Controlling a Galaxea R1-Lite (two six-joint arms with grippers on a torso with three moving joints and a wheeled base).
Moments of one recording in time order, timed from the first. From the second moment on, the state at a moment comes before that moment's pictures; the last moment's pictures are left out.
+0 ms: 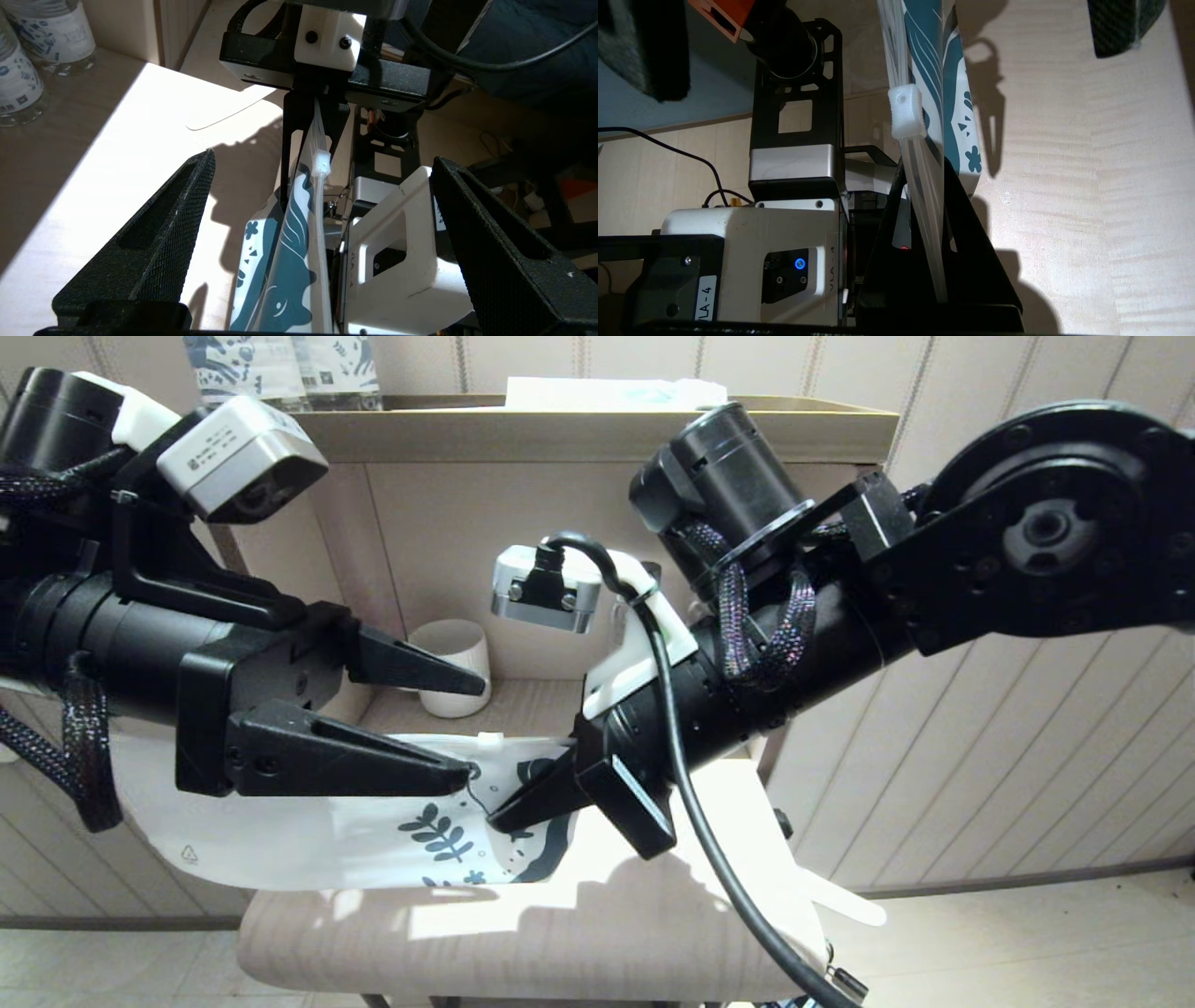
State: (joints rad) left arm -0.40 1.51 -1.39 0.50 -1.04 0.38; right arm 0.84 1.91 -1.93 0.71 0.62 -0.33
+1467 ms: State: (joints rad) left arm -0.41 1.57 -1.65 0.78 -0.76 0.51; right arm 0.80 1.90 -1.93 0.70 0.65 -0.31
